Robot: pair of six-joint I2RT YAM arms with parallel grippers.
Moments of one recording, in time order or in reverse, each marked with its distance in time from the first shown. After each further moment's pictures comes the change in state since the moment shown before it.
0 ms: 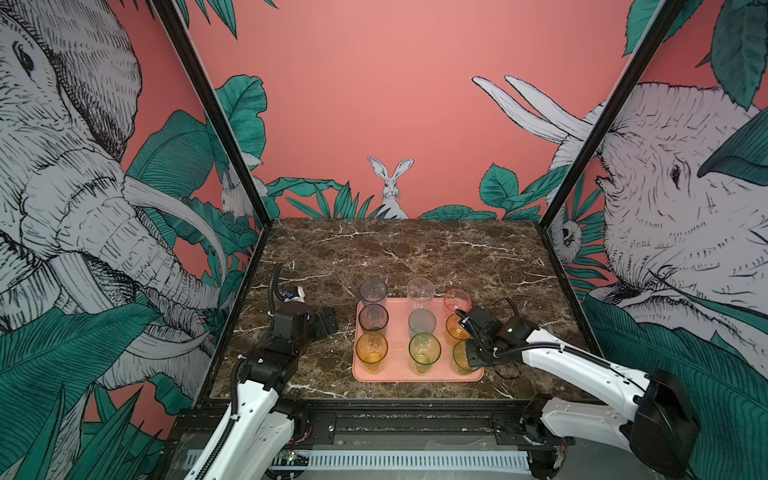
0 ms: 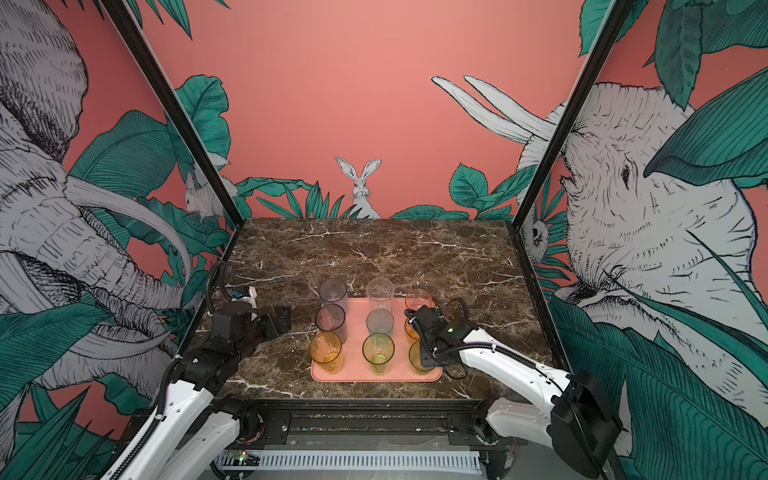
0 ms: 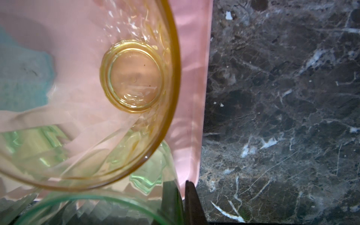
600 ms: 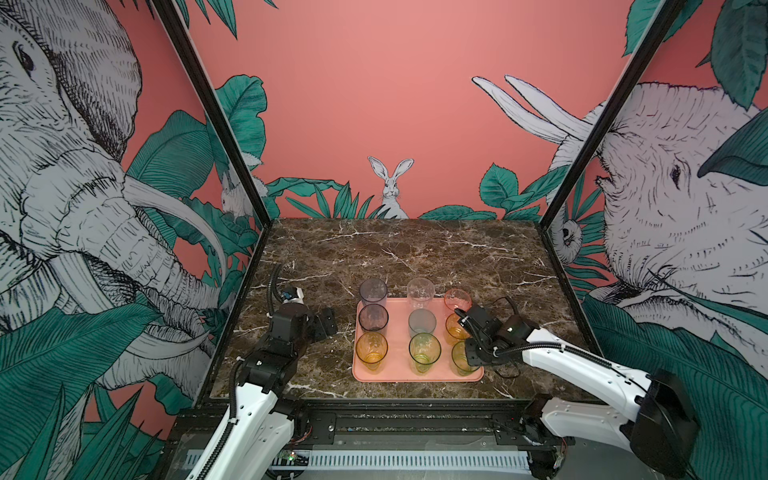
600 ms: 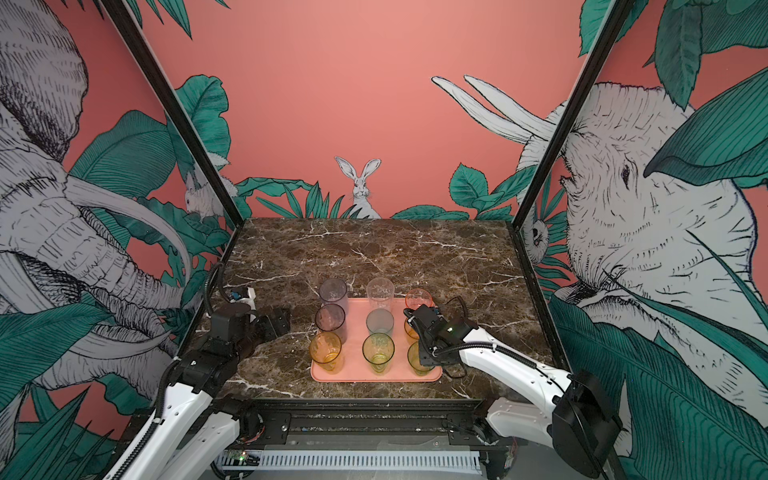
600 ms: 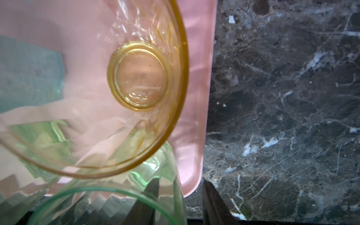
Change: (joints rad) left arm 0.000 -0.019 0.000 -0.021 -0.005 0.001; right arm 0.009 -0.008 0.035 -0.028 -0.003 0.014
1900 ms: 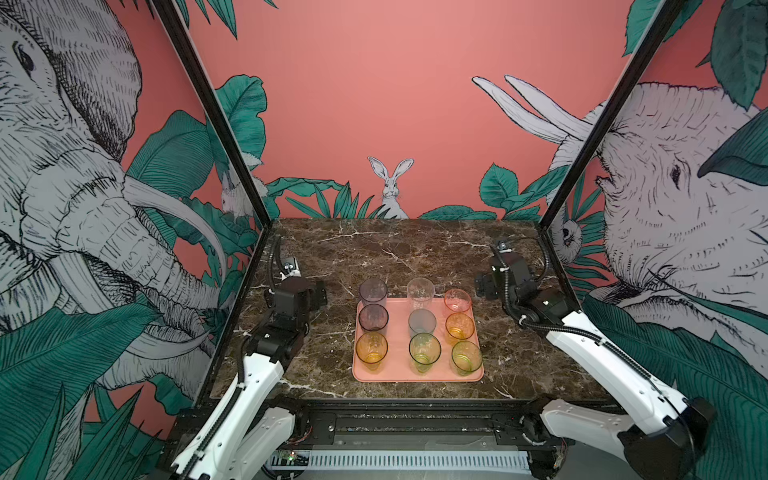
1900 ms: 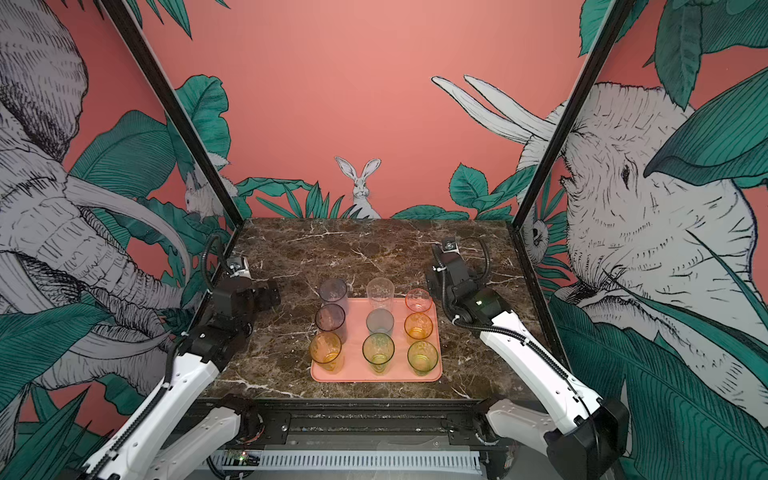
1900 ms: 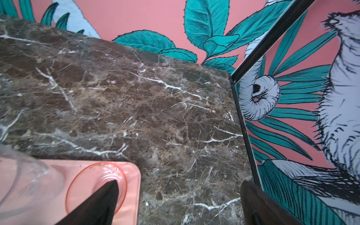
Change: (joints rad) left arm 0.002 0.270 0.157 0.276 -0.393 0.345; right arm -0.262 -0.011 0.308 0.348 0.455 -0.600
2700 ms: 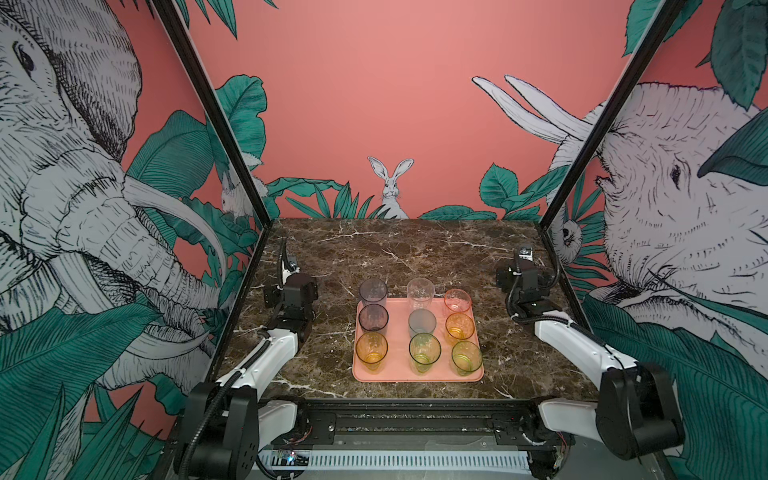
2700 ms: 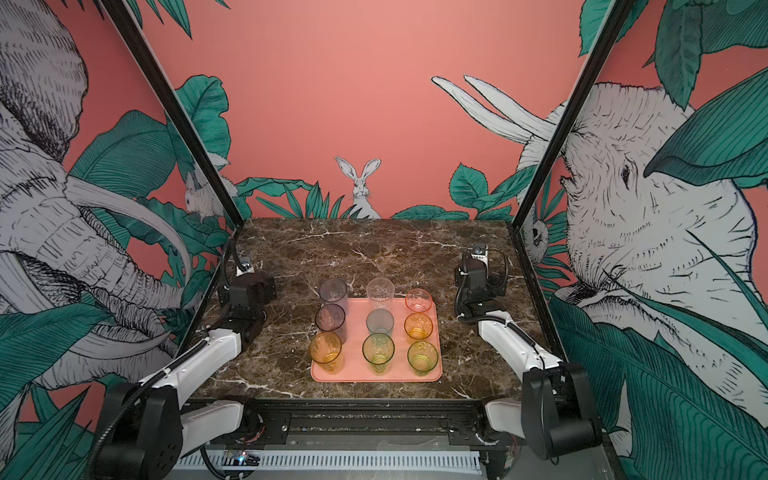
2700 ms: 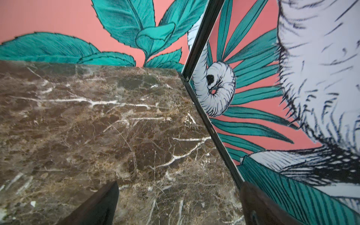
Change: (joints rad) left arm 0.135 0.312 -0.181 0.529 -0.128 0.186; right arm -0.294 0.141 -0.391 0.710 0.053 -0.105
